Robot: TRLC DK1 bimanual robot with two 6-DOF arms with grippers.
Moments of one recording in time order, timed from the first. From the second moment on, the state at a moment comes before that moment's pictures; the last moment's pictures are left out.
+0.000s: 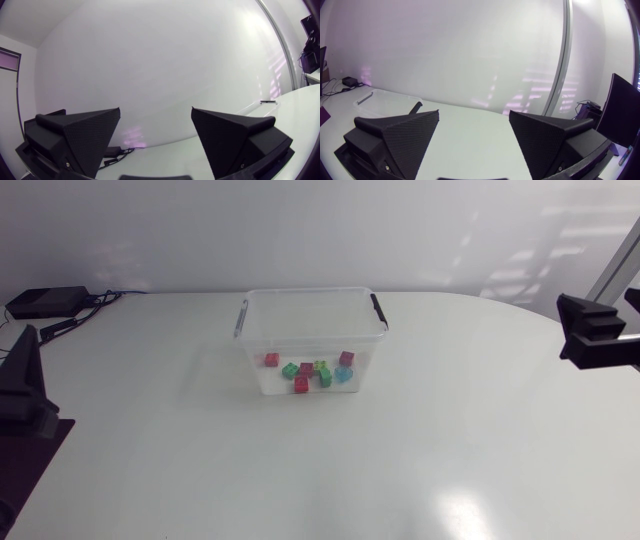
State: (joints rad) left arm -0.09 0.10 0.29 0.11 -0.16 0.37; right arm 0.03 0.57 0.64 -0.16 0.09 -0.15
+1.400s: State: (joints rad) left arm -0.01 0.06 0.04 -0.02 0.01 0.03; right arm 0.00 0.06 0.03 -0.03 0.01 -0.03
